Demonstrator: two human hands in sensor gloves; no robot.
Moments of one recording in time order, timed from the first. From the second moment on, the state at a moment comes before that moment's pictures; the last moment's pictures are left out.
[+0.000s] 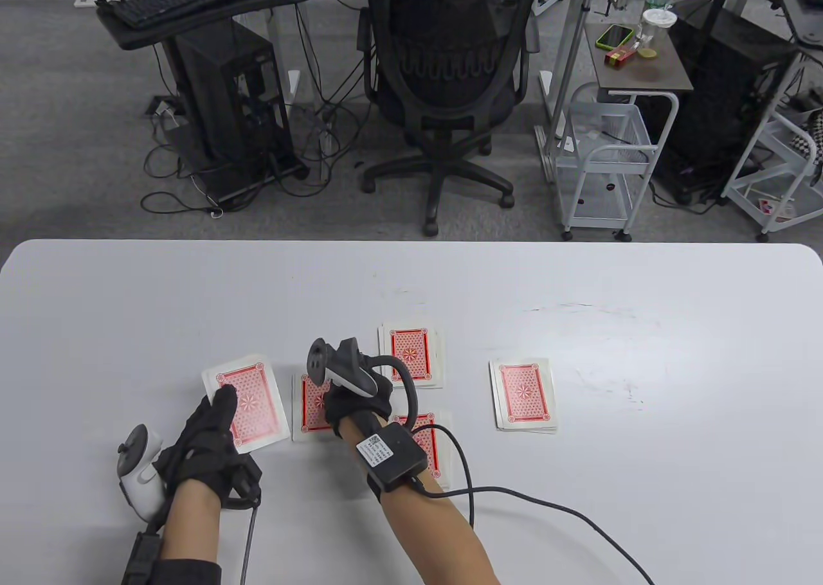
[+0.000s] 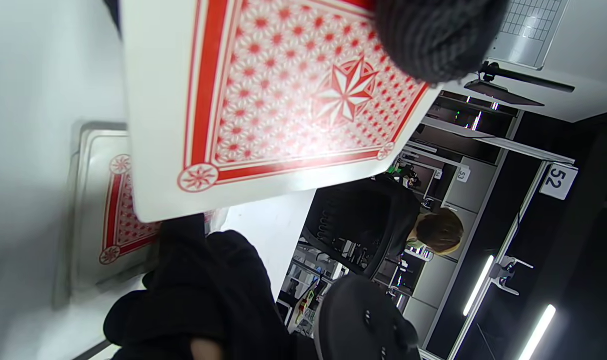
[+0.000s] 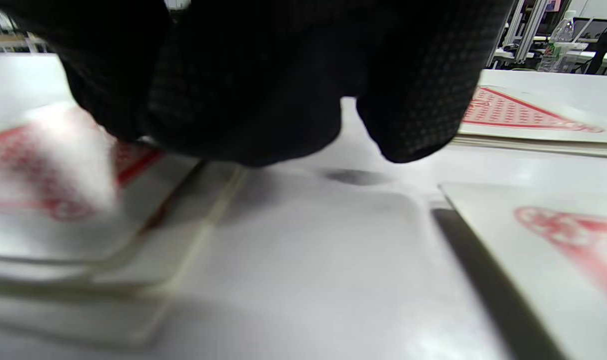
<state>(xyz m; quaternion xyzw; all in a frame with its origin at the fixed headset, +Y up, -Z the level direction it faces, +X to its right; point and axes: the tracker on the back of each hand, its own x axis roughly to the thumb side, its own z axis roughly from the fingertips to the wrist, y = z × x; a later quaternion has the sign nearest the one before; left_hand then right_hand) -0.328 -0.789 -0.334 -0.06 0.18 0.80 0.57 -0.098 -0.761 -0.455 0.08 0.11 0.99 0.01</state>
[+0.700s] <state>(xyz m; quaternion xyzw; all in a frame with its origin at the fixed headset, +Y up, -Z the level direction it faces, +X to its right) -0.284 -0.780 -0.329 -0.09 0.10 0.82 0.56 -0.049 -0.716 -0.405 0.19 0.08 0.86 0.47</state>
